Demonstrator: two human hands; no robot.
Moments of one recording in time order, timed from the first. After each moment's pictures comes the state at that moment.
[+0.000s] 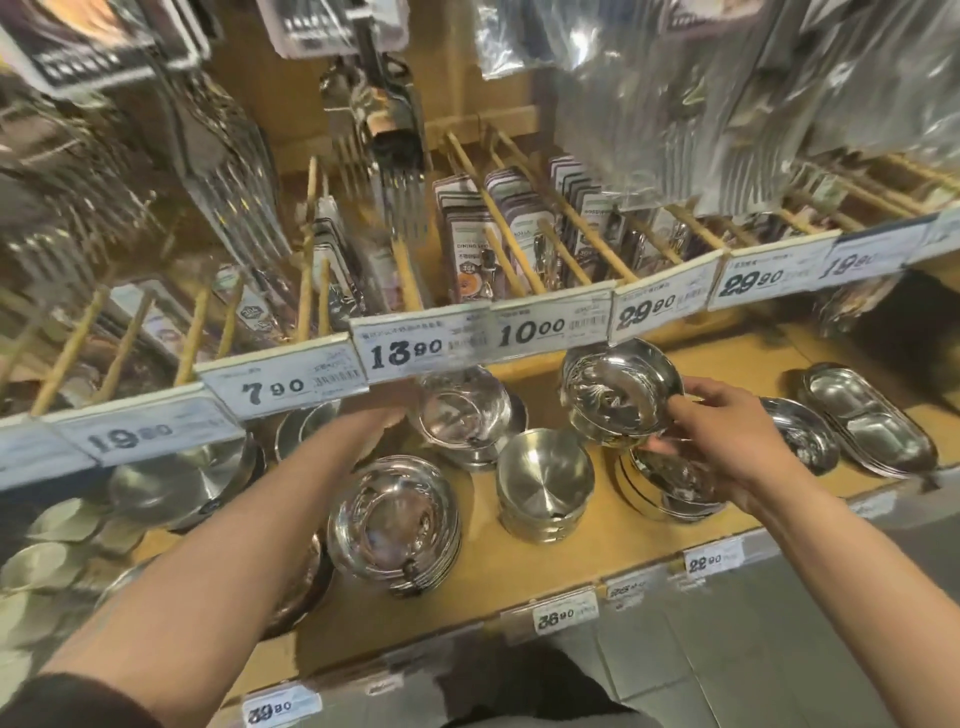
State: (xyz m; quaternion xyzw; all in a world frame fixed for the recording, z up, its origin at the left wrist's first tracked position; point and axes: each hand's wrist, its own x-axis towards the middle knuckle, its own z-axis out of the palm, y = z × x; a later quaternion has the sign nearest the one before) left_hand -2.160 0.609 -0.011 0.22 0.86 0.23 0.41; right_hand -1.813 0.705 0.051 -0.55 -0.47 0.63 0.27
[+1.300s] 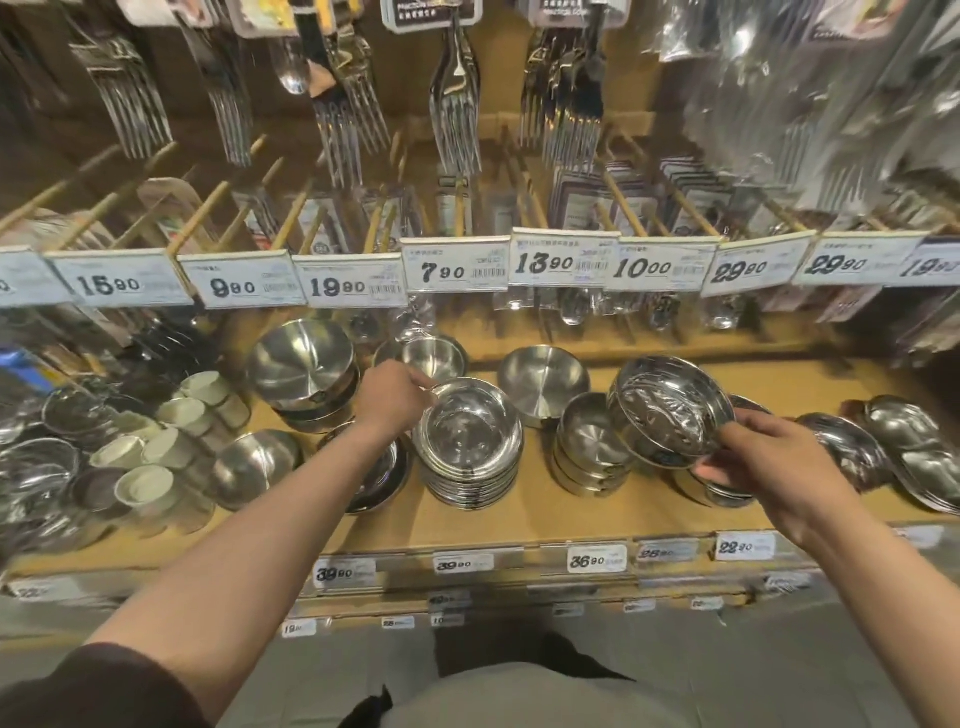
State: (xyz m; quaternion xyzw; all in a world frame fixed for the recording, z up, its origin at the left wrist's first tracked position) left_hand -2.138 0.475 0.003 0.31 0.90 0.28 0.16; right_hand -1.797 0.638 0.052 -0.52 -0.50 0.65 0.24
